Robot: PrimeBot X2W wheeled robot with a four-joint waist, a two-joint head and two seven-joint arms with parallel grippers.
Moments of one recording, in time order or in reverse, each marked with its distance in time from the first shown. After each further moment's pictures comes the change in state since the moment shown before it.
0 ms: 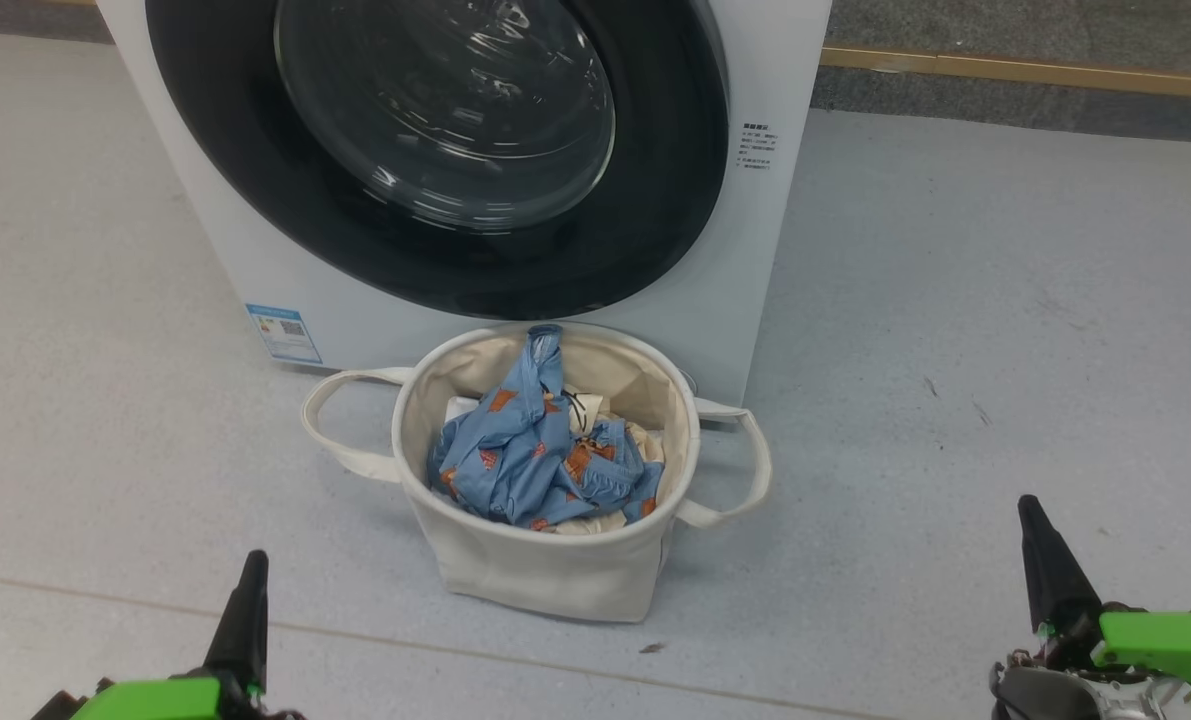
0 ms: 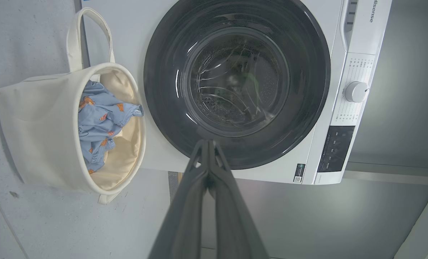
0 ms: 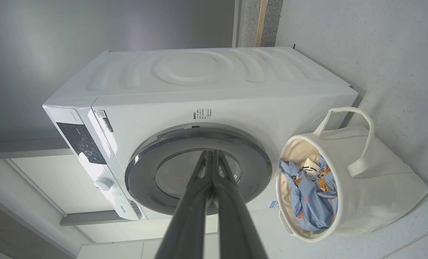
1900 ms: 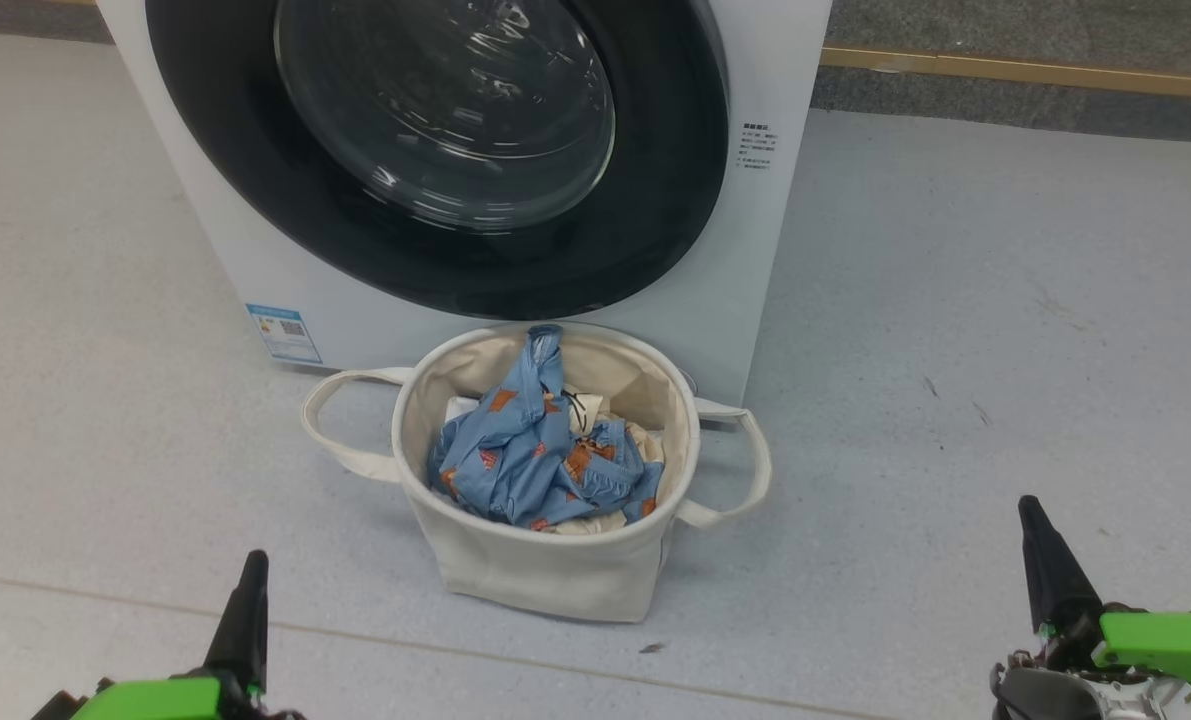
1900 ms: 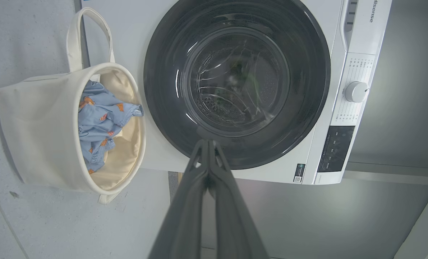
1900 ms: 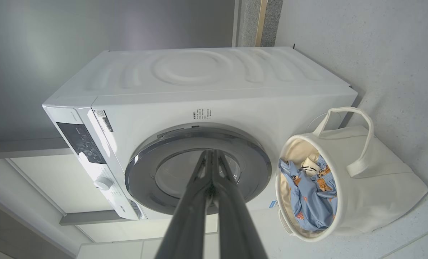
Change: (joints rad) left arm 0.000 0.000 0.000 0.000 0.000 0.000 0.000; right arm 0.000 0.004 -0.009 0.000 -0.008 0.000 0.009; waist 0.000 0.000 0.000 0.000
